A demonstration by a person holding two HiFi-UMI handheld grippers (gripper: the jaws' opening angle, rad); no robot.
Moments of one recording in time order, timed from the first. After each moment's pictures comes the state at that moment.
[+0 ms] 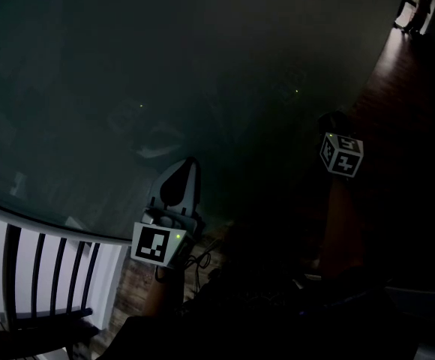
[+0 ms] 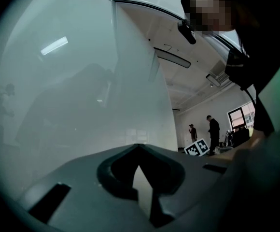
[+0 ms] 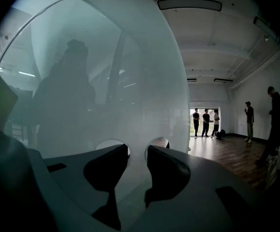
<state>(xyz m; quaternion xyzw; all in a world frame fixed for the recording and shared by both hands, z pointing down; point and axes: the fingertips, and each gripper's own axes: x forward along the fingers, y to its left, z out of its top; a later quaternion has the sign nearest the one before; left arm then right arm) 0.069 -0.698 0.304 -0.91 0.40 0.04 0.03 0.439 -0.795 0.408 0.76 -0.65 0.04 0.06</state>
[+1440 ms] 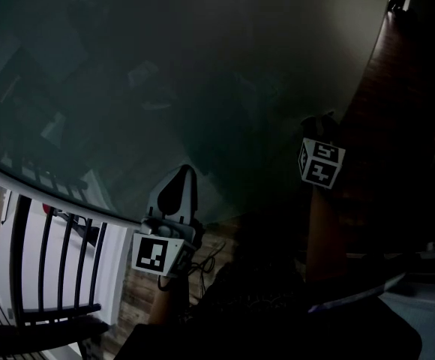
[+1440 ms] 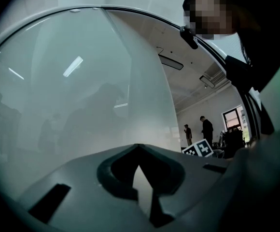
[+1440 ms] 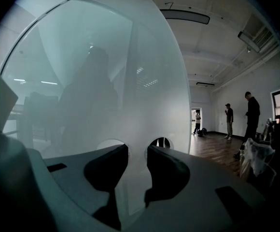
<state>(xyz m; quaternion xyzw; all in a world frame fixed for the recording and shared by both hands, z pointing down) 0.083 -0.526 0.299 -0.92 0.40 0.04 0.03 0.413 -0.597 0.400 0.81 -0.58 0.05 0.06</state>
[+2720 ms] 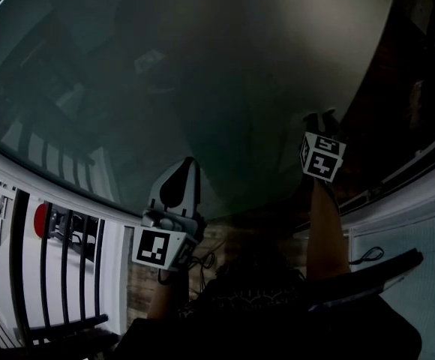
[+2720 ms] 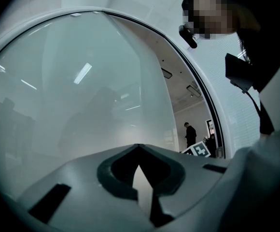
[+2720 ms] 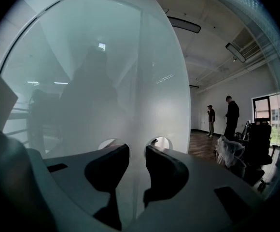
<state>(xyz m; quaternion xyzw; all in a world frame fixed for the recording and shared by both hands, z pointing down) 0.050 -0.426 0.286 -0.95 0.31 0.05 0.04 0.393 -0.450 0.396 0.86 -0.51 0.06 0.06</state>
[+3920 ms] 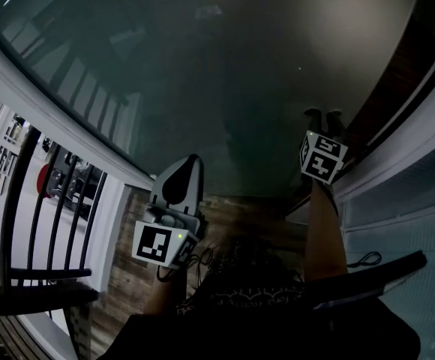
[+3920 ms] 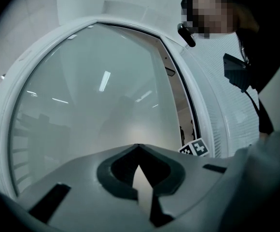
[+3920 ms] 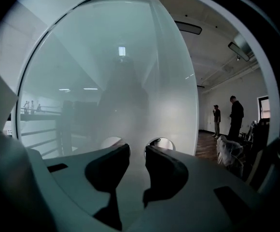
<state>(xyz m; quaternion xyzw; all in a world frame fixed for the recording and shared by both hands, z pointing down) 0.024 -0.242 0.298 -0.93 0.37 0.05 0.03 0.357 -0.304 0.391 0.84 -0.54 0.05 0.06</state>
